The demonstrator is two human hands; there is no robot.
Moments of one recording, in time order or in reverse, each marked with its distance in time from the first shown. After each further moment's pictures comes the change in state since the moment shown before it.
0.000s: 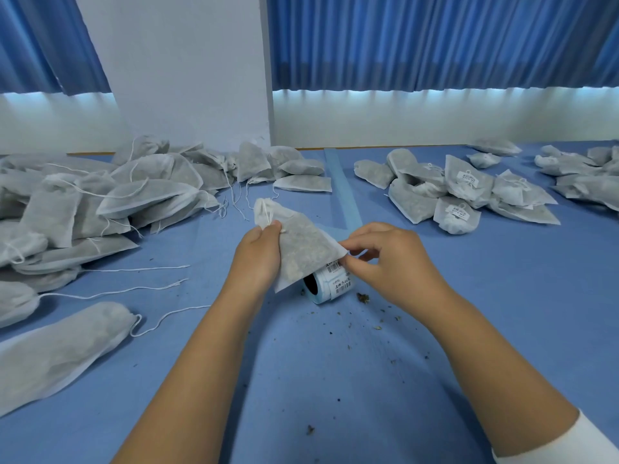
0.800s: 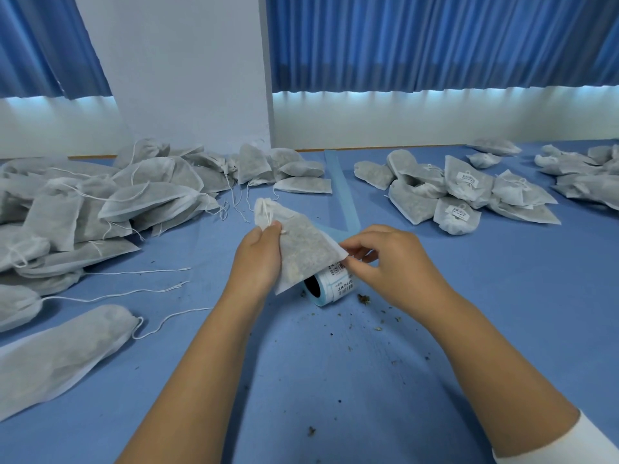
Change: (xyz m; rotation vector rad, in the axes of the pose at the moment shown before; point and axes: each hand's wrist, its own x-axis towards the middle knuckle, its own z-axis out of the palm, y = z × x) left_hand -0.001 0.001 0.001 -0.039 0.014 0.057; right_hand 0.001 0.002 -0.001 -0.134 -0.008 -0.025
